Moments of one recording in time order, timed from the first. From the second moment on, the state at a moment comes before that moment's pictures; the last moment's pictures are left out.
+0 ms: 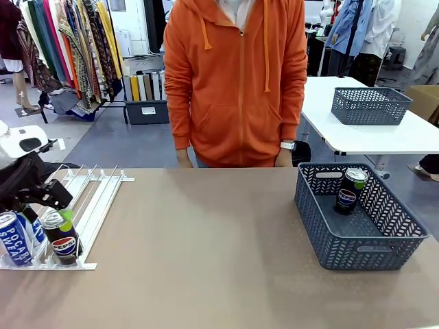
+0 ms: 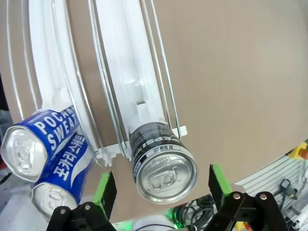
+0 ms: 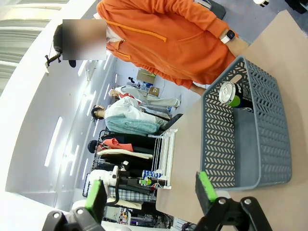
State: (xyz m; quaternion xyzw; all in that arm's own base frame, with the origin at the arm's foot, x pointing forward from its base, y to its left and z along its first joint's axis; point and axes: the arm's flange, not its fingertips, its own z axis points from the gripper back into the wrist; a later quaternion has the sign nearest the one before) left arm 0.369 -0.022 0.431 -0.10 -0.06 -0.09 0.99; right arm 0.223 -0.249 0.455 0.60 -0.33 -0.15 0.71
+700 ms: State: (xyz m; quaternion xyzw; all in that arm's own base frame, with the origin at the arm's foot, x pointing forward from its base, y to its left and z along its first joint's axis) left arm 0.387 -0.039 0.397 -0.05 -0.04 -0.08 0.99; right arm 0.223 -0.249 0.455 0.60 -0.33 -0.15 0.71
